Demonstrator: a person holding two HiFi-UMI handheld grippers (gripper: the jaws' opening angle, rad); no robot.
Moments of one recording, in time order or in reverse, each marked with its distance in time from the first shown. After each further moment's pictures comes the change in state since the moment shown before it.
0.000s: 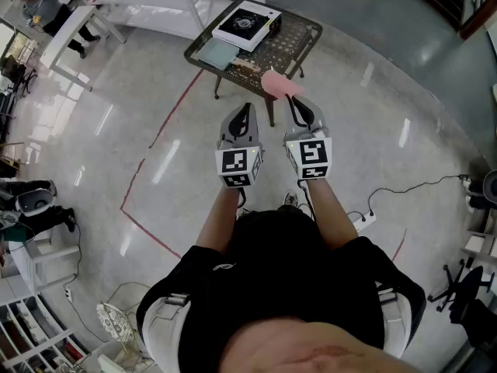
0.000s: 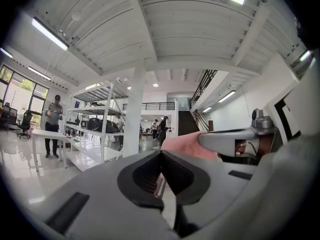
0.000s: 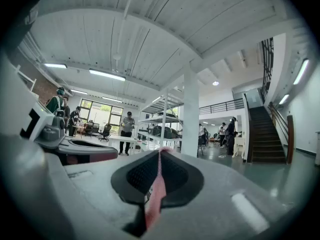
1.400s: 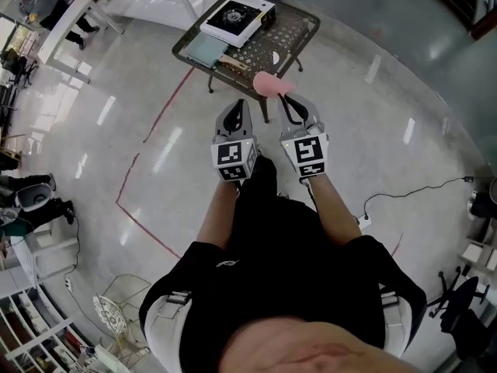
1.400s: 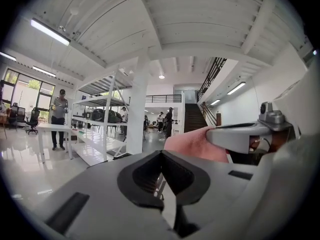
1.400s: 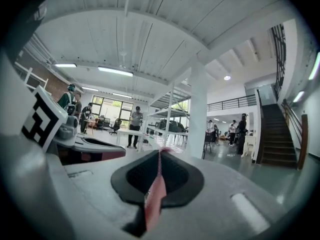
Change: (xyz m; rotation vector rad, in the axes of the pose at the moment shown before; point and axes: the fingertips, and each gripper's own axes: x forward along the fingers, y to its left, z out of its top) left arm 0.091 -0.019 -0.061 -0.025 0.086 0.098; right arm 0.034 -0.073 -0.059 -0.053 0.043 0.130
